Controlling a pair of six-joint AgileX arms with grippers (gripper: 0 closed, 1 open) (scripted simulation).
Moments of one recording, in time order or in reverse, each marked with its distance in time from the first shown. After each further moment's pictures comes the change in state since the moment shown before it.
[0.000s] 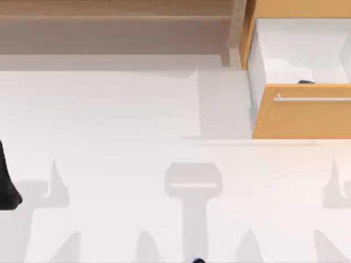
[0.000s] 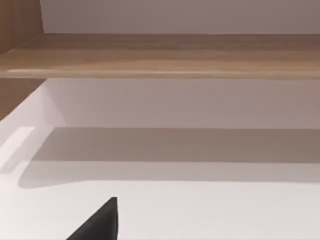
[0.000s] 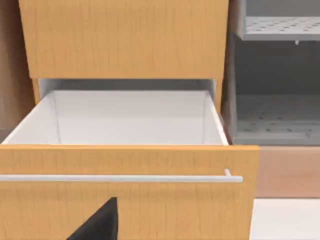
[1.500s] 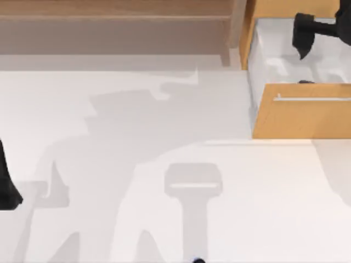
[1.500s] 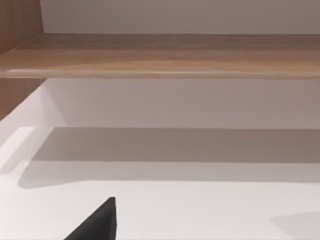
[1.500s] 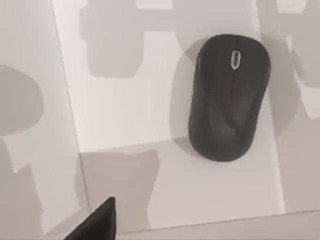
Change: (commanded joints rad) left arm 0.000 0.000 0.000 0.000 0.000 0.000; right arm 0.150 2.034 1.810 -1.027 0.010 0.346
